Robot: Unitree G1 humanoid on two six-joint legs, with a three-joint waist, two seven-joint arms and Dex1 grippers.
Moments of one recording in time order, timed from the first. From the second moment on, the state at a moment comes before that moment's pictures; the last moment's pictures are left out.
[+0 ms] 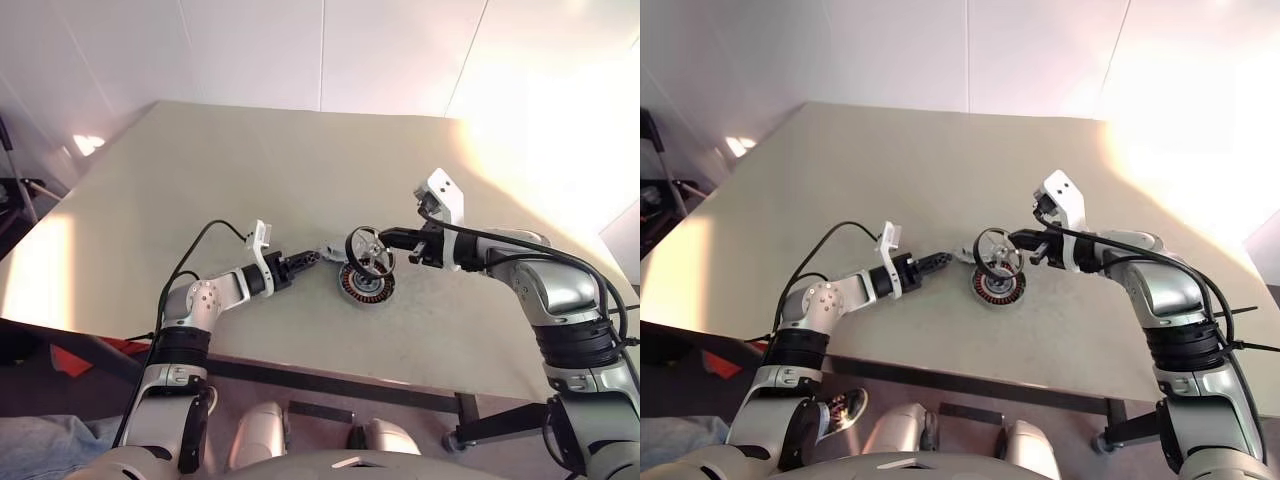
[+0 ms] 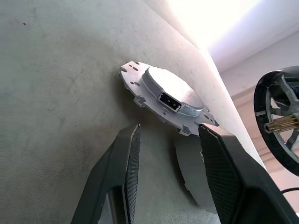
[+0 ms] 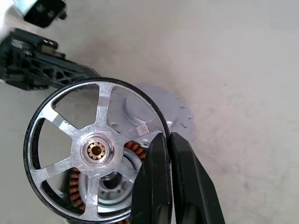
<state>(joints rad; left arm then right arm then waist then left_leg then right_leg) -0.46 0.15 0.12 0.30 -0.66 0.90 -0.63 -0.46 -0.68 0.07 -0.07 0.32 0.77 0.85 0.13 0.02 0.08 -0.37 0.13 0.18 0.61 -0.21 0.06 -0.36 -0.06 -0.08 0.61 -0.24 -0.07</state>
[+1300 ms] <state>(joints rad) -0.48 0.15 0.12 0.33 -0.64 0.89 -0.64 -0.48 -0.66 0.41 -0.15 -0.02 0.51 0.88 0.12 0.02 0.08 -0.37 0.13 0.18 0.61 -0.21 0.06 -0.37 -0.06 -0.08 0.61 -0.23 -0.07</state>
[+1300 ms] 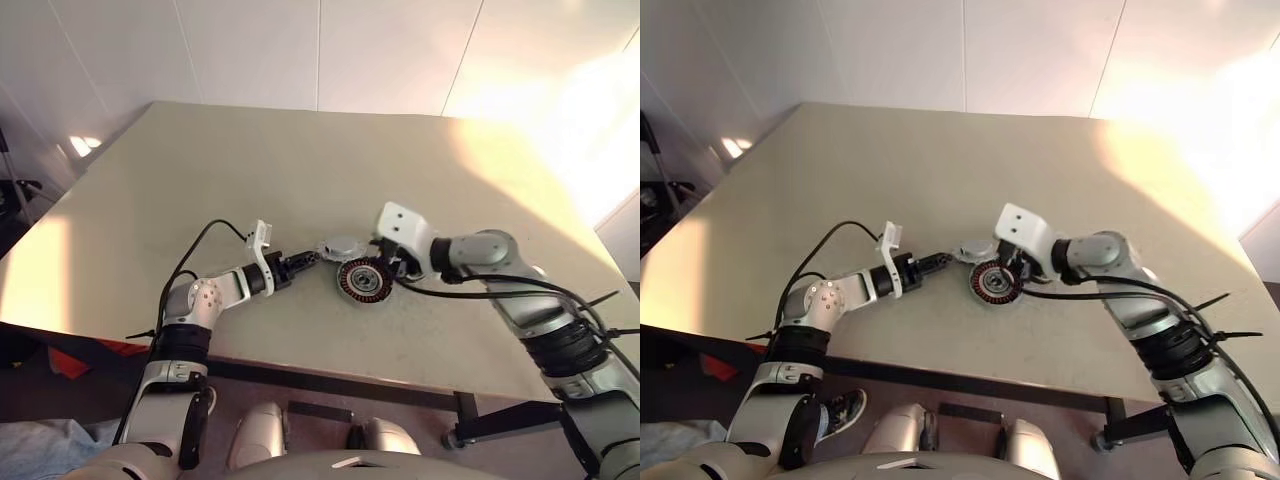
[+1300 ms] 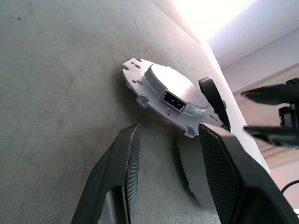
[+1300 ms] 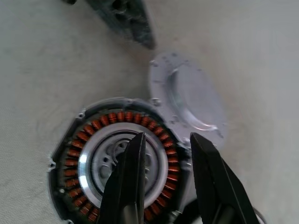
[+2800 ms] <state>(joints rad) -0.46 0.16 0.11 0.31 -0.63 0.90 -0.63 -0.64 -0.60 0.18 0.14 -0.03 0.58 0.75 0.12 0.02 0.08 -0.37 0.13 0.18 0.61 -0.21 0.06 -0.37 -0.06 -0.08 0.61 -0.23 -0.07</state>
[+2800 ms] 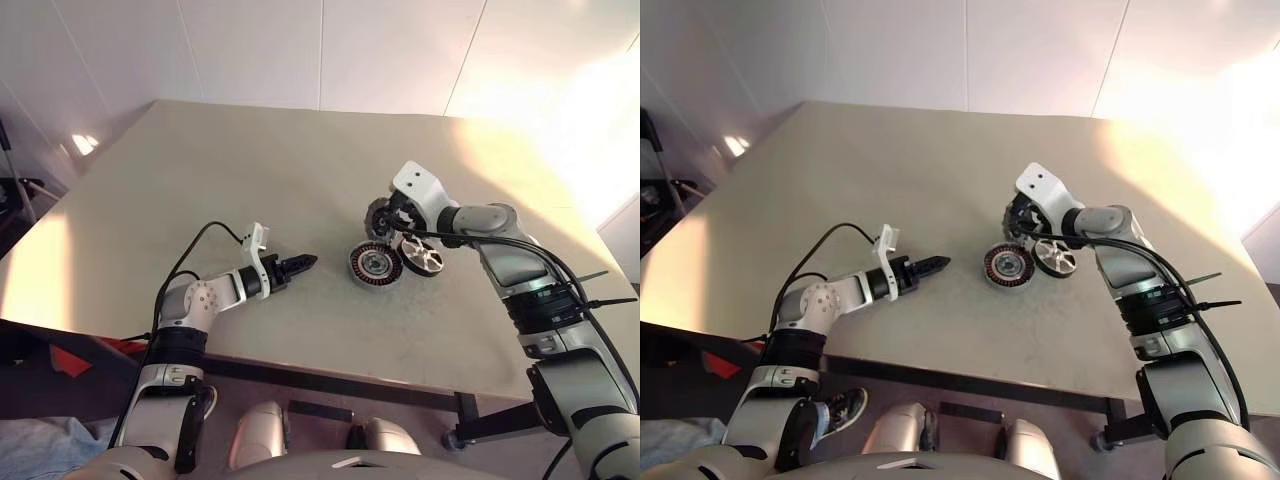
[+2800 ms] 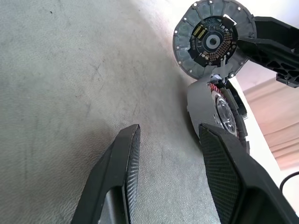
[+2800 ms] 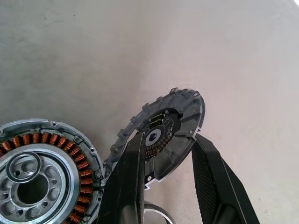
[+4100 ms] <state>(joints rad) -0.46 0.16 0.08 0.32 -0.61 0.90 -0.66 -0.42 -0.68 -0.03 0.07 0.18 0.71 0.76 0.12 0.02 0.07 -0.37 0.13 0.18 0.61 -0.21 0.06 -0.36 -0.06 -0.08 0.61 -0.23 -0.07</state>
